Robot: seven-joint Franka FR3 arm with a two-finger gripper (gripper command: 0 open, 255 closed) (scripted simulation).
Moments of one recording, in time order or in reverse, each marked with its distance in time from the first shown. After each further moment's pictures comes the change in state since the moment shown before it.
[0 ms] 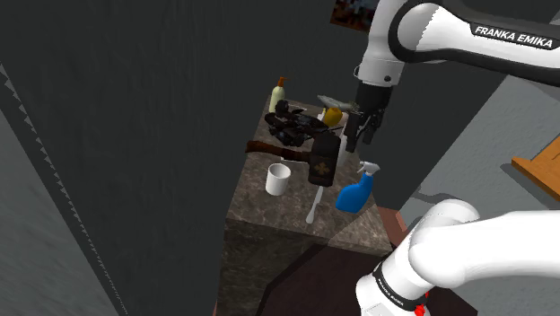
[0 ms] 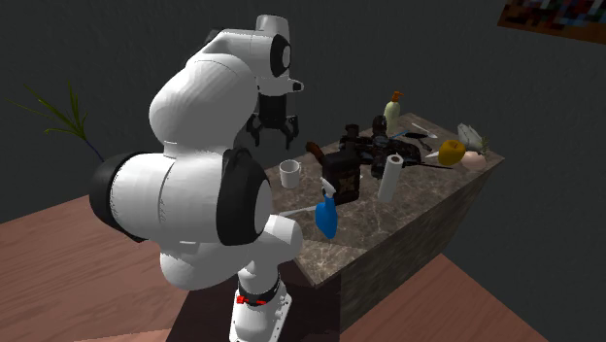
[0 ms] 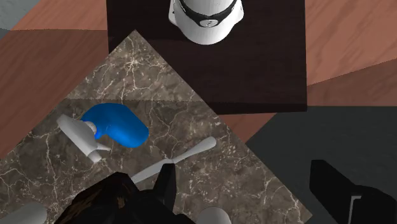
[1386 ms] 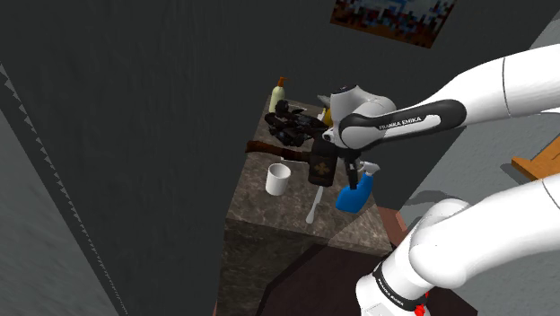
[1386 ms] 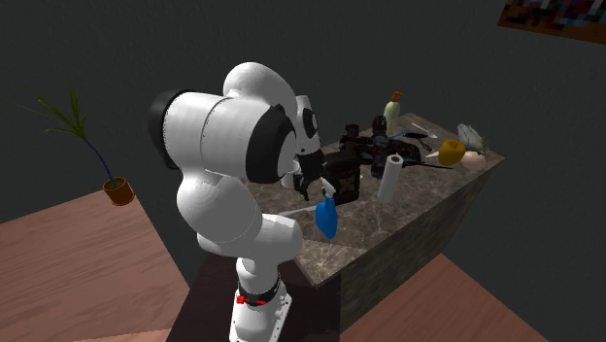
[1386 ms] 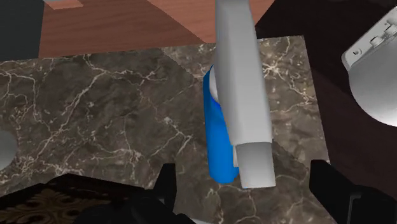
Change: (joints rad) arm 0.016 0.324 -0.213 -0.304 -0.482 0.481 -0.619
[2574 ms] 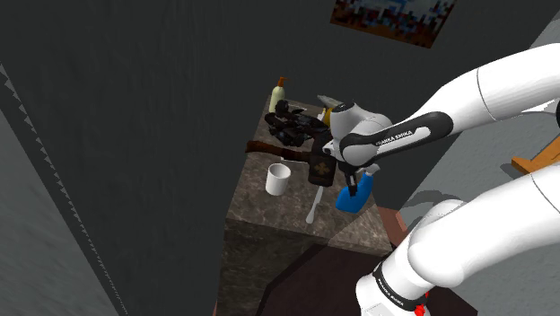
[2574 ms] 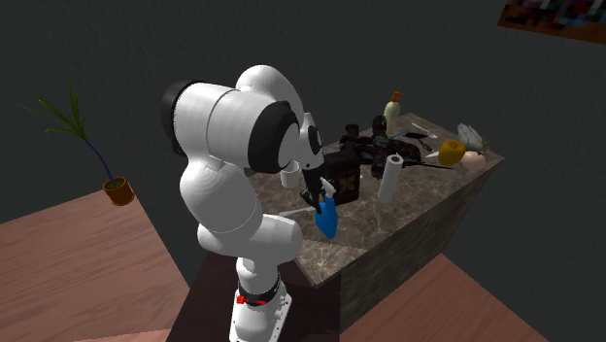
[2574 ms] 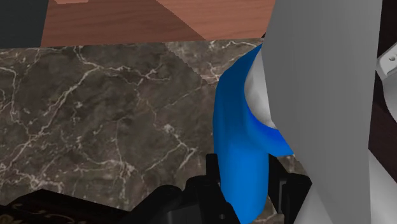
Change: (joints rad) arm -0.032 0.080 -0.044 -0.078 -0.089 0.160 -0.010
